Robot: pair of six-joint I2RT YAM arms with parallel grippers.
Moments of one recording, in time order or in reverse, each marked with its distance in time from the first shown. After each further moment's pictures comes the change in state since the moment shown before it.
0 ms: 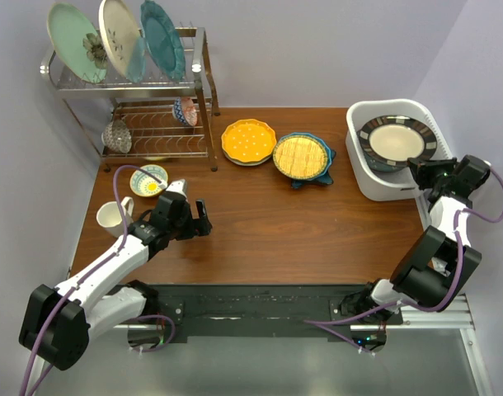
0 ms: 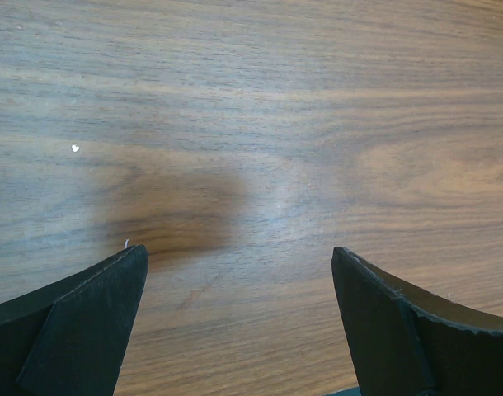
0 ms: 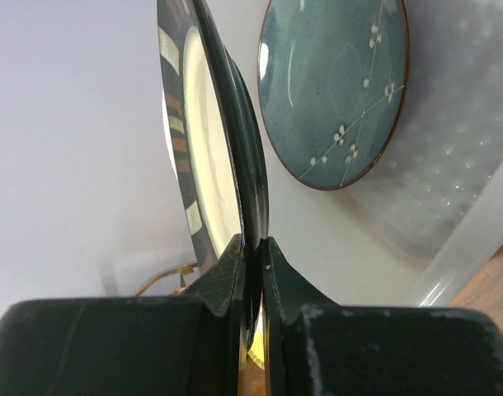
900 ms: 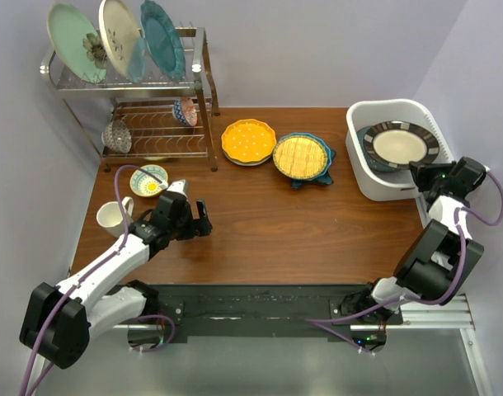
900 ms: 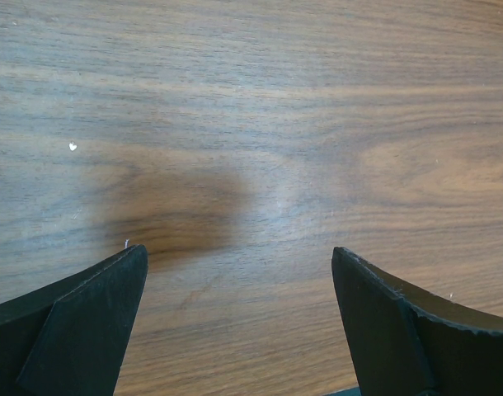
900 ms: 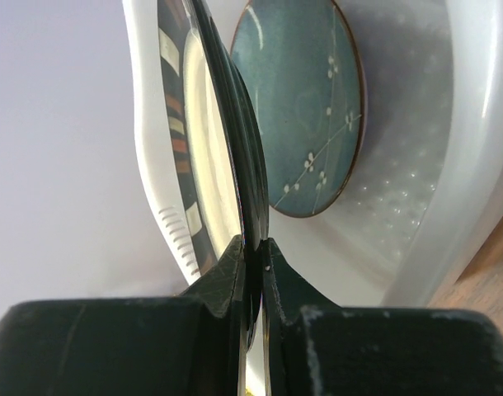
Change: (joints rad) left arm 0.000 0.012 0.000 0.003 0.004 0.001; right arm 0.001 0.051 -0.018 0.043 0.084 0.016
